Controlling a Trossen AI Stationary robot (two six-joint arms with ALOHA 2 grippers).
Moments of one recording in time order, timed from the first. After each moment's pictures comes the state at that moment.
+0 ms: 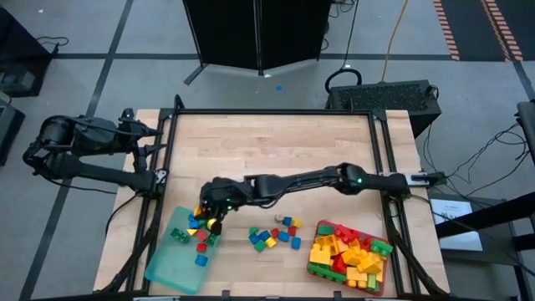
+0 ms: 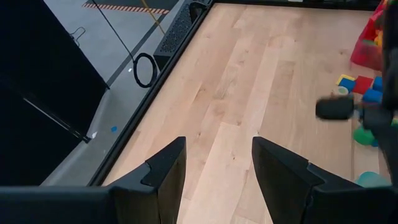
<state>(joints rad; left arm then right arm) -0.02 0.63 1.30 -1.33 -0.37 -0.12 0.14 2.49 2.36 -0.30 -0.08 0.43</state>
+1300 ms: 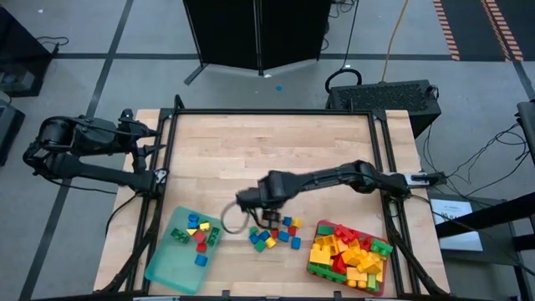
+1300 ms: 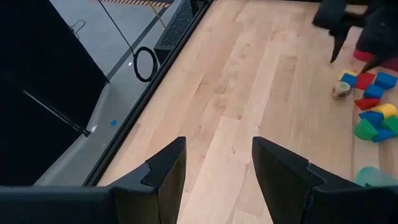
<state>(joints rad) -0.02 0.62 1.30 -1.36 -0.37 -0.15 0.19 2.32 2.32 -1.46 0.09 0.37</state>
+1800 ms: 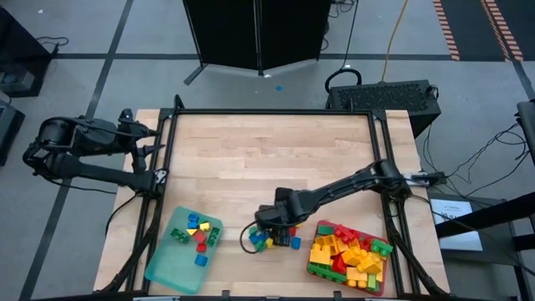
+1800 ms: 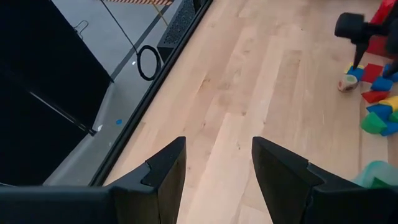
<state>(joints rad) -0.02 0.62 1.30 -1.37 -0.39 -0.12 0.29 2.10 1.74 -0.97 0.10 0.40</state>
